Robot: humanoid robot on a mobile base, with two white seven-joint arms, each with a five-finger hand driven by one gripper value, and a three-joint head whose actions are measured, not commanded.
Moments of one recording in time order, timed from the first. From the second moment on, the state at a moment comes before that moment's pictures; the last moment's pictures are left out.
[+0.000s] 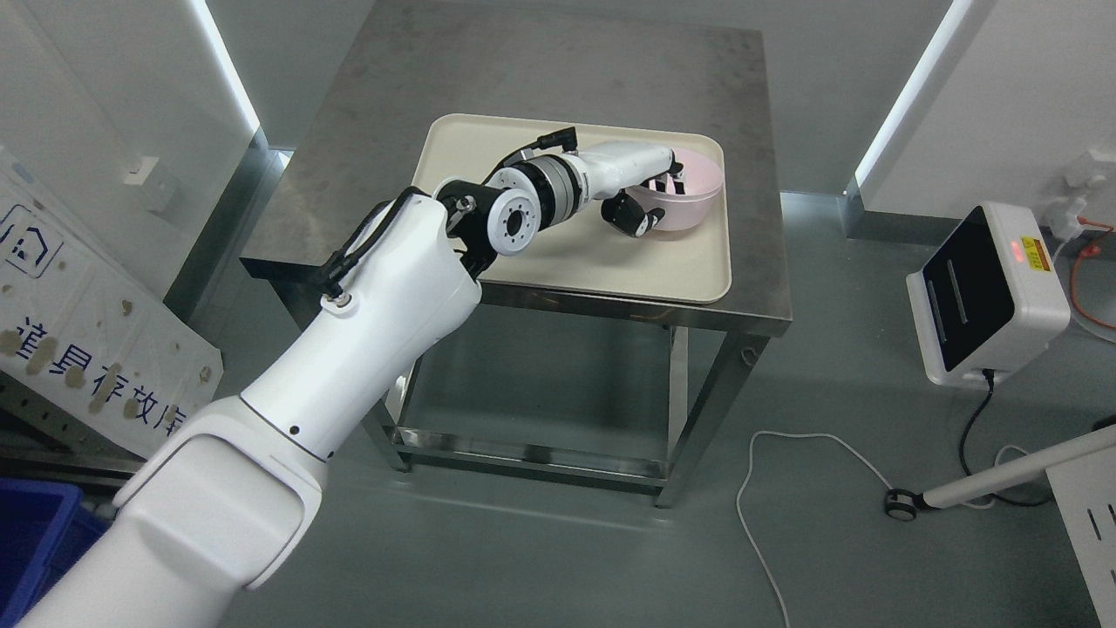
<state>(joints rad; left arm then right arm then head) -1.12 0.00 -0.70 -1.00 -0.55 0.02 -0.50 0.00 0.00 0.00 0.00 0.01 0.03 0.01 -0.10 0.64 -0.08</state>
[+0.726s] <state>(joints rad) -0.86 0.00 -0.41 -1.24 -0.53 -0.21 -0.66 0.00 0.00 0.00 0.00 0.07 0.03 0.01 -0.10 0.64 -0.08</state>
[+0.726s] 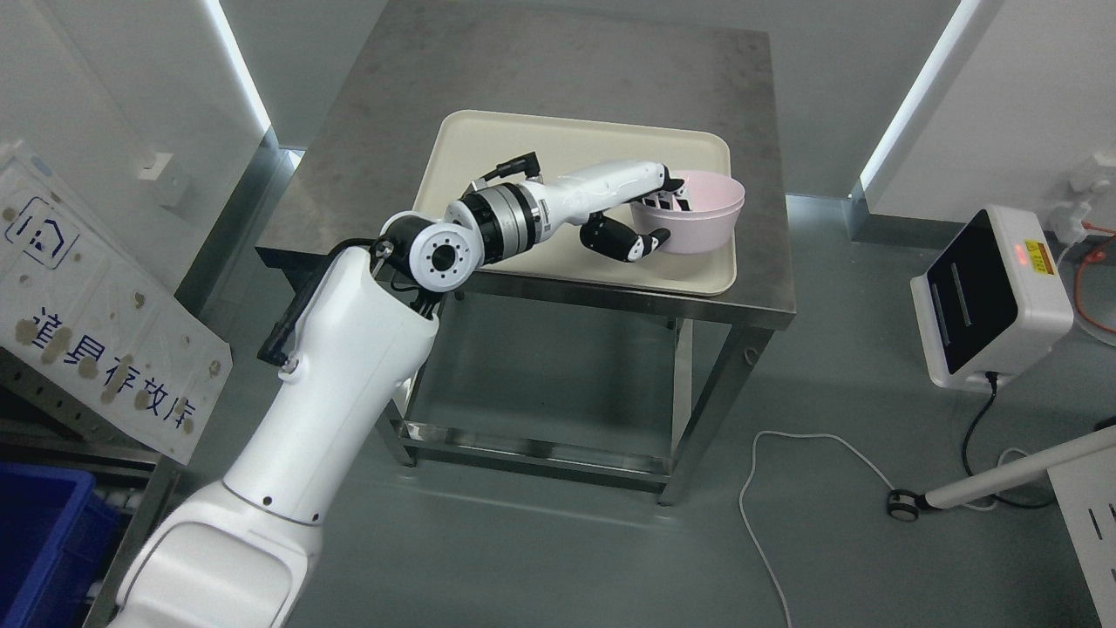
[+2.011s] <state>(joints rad) -0.51 0.00 -0.05 -1.57 -0.50 -0.70 -0.67 0.00 0.00 0.00 0.00 0.00 0.03 0.01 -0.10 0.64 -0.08</state>
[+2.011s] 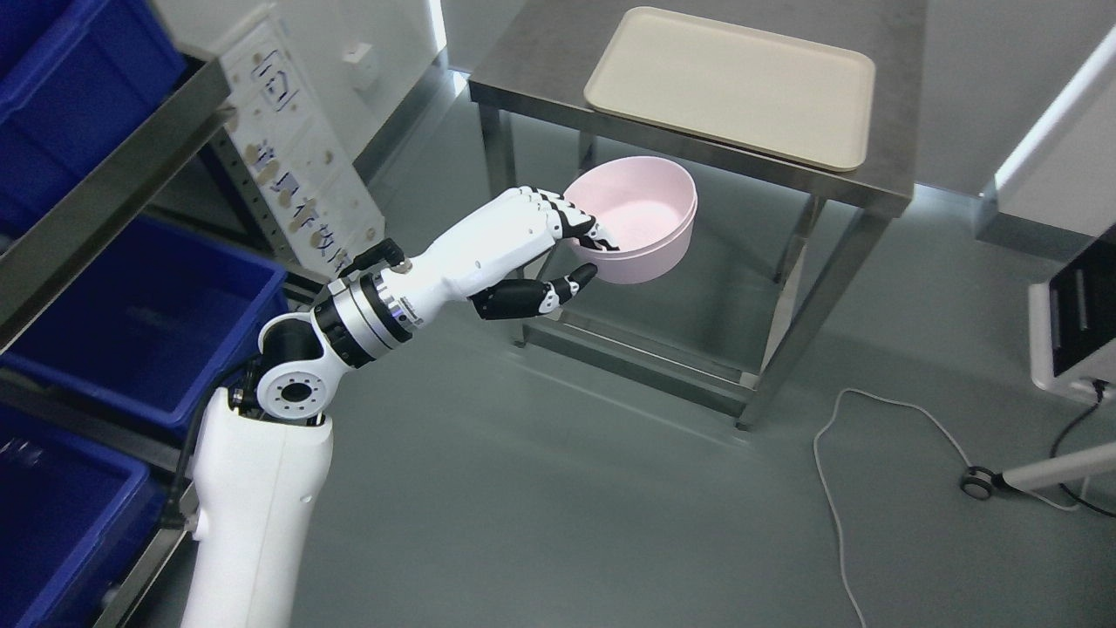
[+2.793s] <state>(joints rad) -0.47 0.00 -0.01 -1.60 -0.47 -0.73 -0.67 0.00 0.00 0.00 0.00 0.00 0.03 0.01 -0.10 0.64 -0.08</state>
